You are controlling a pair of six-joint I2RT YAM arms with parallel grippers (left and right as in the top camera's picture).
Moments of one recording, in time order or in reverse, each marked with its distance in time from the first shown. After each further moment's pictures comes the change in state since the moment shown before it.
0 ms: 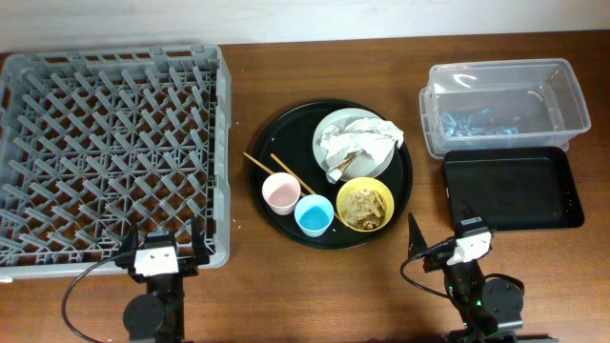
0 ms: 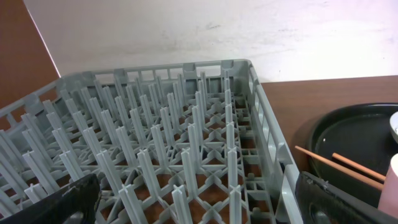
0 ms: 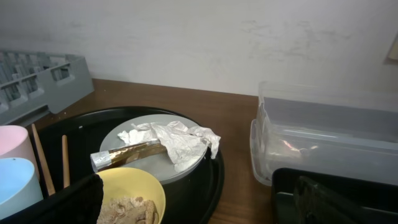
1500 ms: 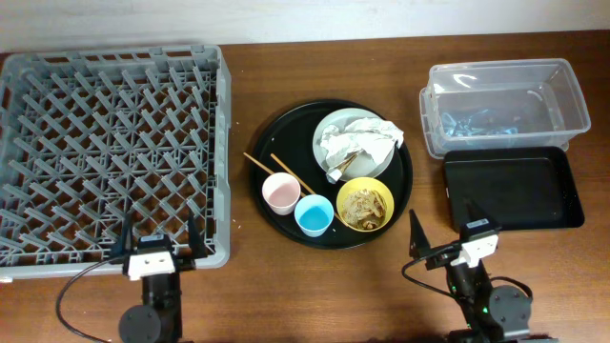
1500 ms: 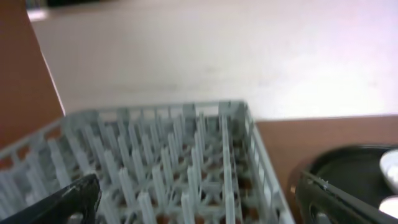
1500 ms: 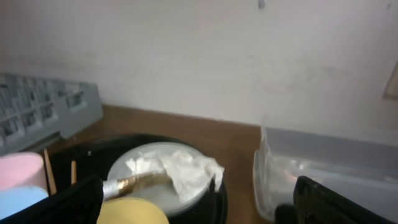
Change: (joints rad) left arm 0.000 0.000 0.002 0.168 0.024 0.000; right arm 0.000 0.001 0.037 0.089 -0.032 0.000
